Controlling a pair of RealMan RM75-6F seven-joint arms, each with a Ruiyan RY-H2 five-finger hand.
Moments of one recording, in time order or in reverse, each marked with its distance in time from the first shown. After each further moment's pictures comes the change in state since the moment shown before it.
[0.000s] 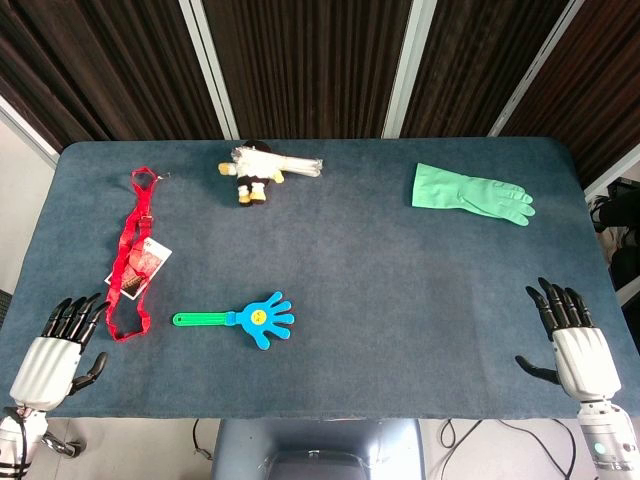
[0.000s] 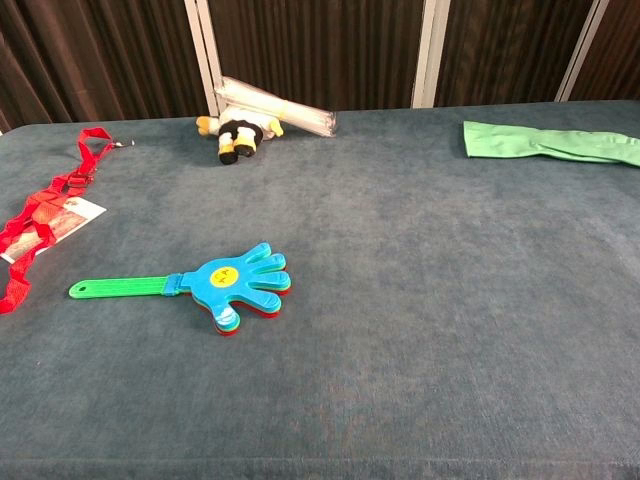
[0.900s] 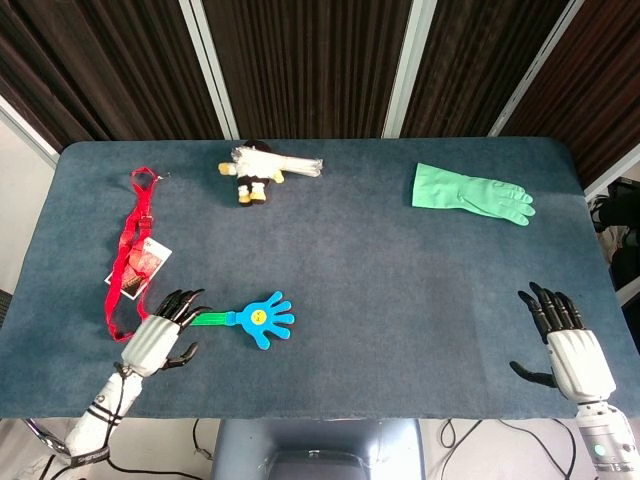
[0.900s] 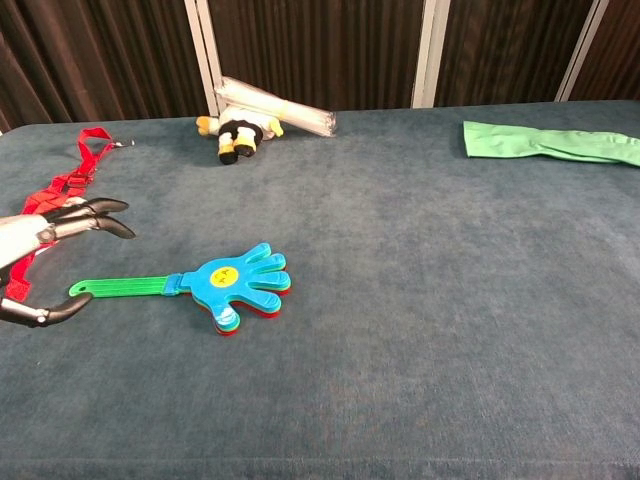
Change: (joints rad) left arm -0.240 -0.347 -0.029 0.272 0.015 -0.272 -0.227; right arm 0.011 0.029 -0.021 -0.028 -0.009 -0.045 0.056
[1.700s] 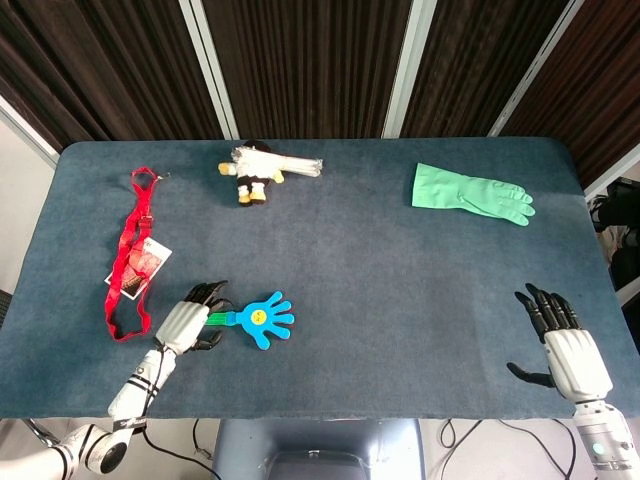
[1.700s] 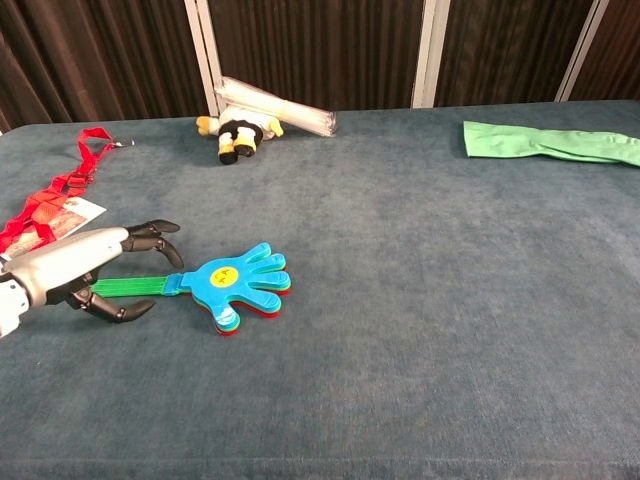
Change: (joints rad) left arm -0.130 -0.120 -0.052 0.062 -0.197 -0.218 0.072; right arm 0.008 0.012 -0.004 -0.018 0.011 -0.022 0.019
